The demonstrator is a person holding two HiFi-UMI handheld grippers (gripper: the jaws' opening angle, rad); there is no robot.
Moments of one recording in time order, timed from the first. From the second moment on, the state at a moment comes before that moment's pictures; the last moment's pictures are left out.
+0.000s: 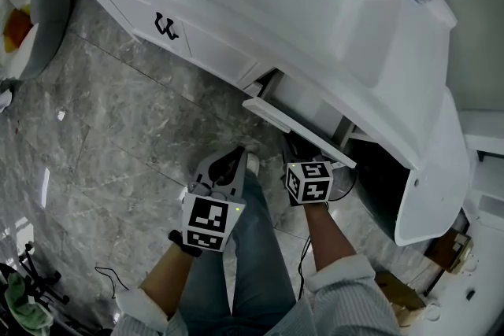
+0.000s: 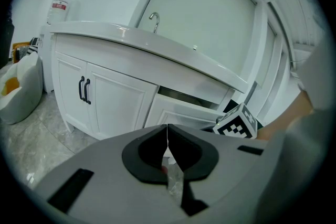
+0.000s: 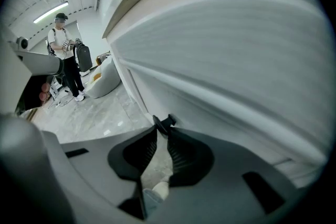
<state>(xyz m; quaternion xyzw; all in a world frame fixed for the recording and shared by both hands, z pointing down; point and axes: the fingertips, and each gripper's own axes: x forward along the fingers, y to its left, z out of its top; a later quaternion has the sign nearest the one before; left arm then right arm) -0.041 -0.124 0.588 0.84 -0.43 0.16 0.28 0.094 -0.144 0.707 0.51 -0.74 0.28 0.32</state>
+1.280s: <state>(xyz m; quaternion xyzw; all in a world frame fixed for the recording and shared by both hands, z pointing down) -0.038 -0.117 0.586 0.85 -0.43 0.16 0.27 0.075 -0.097 0.708 0.49 -0.75 0.27 0.35</state>
